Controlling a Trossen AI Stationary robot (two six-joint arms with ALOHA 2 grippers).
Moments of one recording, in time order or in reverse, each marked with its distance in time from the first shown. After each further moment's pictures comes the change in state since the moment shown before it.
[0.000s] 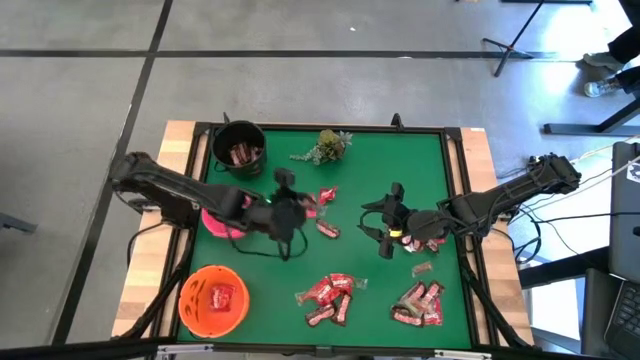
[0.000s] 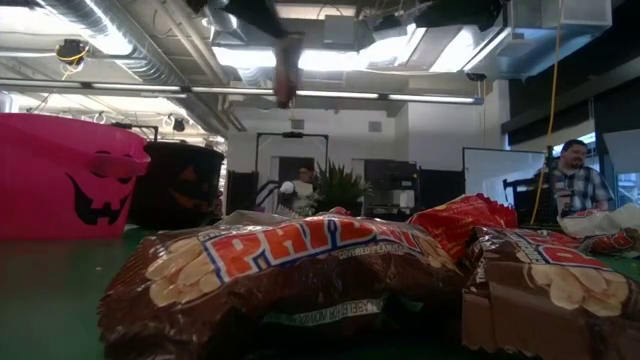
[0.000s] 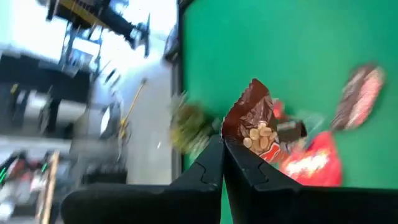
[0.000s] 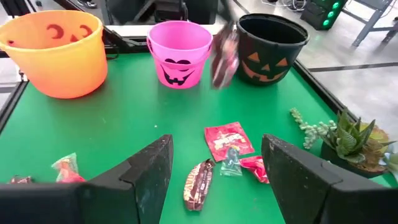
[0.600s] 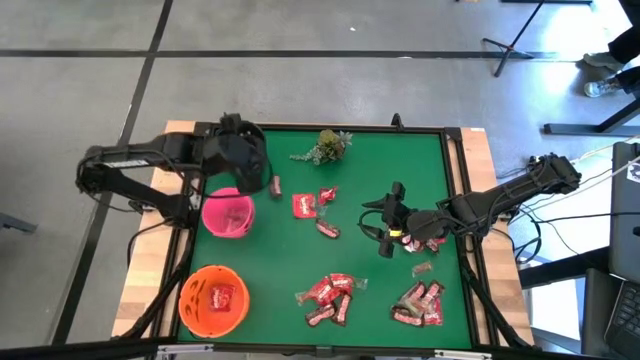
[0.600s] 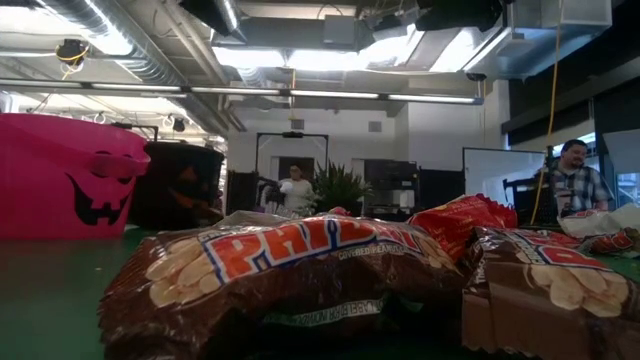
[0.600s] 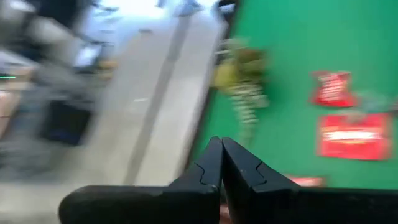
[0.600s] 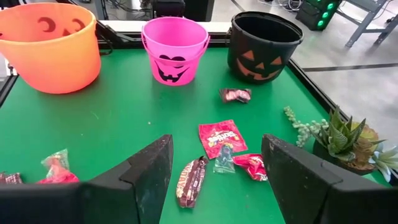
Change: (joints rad) left arm 0.327 -0.324 0.000 -0.222 0.204 -0.125; right arm -0.001 0.000 0.000 -0.018 0.011 -0.010
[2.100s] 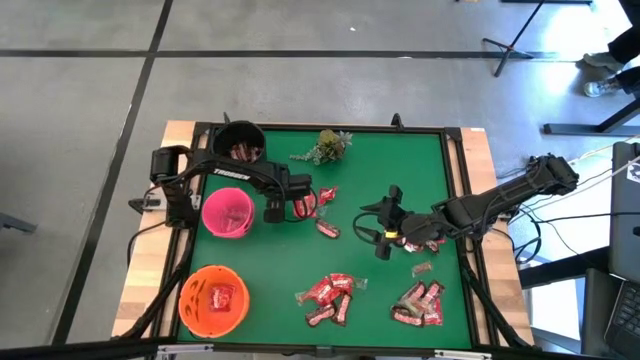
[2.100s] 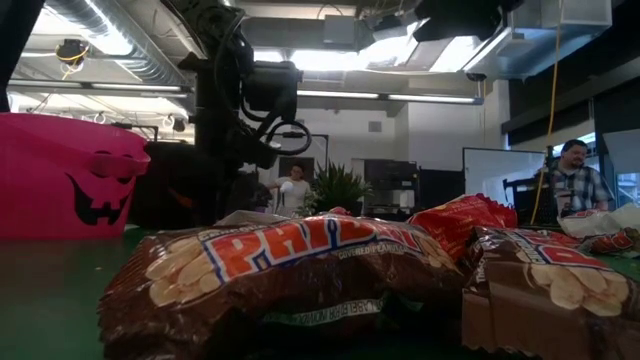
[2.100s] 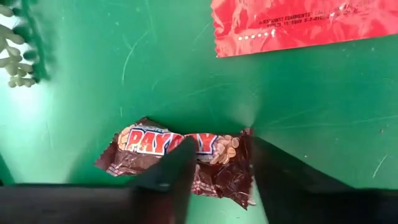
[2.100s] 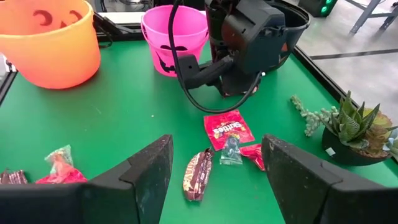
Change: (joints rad) left arm 0.119 0.635 -0.250 0.159 0.327 0.033; right arm -0.001 0.038 -0.001 -0.006 -0.009 0.059
